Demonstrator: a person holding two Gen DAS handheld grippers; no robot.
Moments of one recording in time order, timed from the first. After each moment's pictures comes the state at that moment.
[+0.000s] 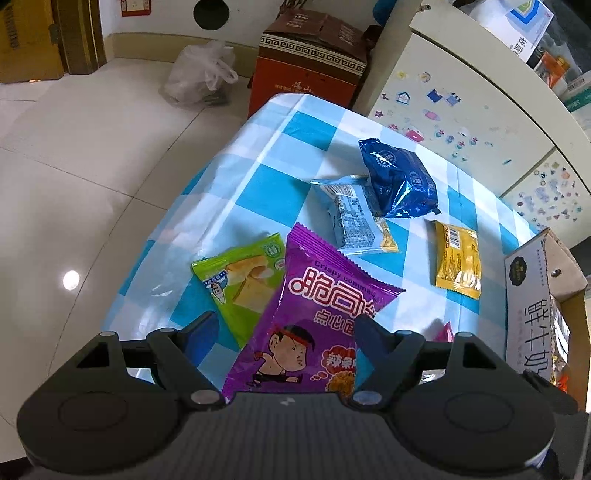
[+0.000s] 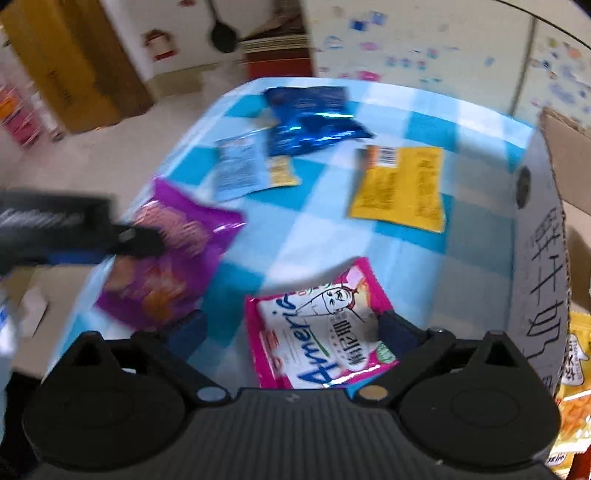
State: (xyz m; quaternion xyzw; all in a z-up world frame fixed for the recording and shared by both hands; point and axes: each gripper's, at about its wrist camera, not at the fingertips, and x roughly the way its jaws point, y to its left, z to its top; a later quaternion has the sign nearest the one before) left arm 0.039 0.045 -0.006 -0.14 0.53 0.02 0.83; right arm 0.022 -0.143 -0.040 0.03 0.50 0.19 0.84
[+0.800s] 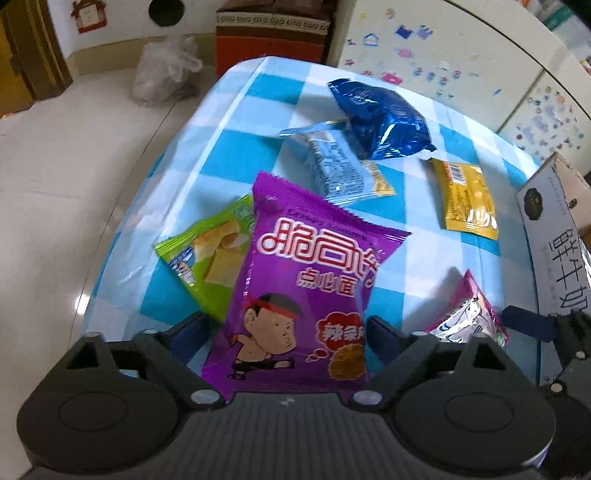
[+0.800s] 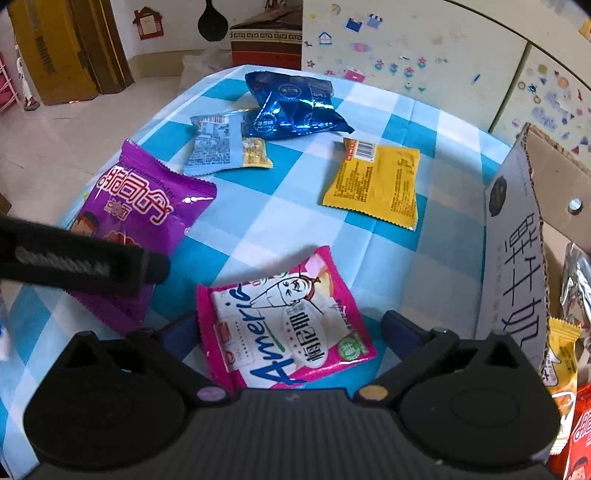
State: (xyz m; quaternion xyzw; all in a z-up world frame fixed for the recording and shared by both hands) left arm 0.040 0.017 -0.044 -0.05 0.55 -0.02 0.83; right arm 0.016 -0.137 -0.055 -0.05 0.49 0.13 0.86
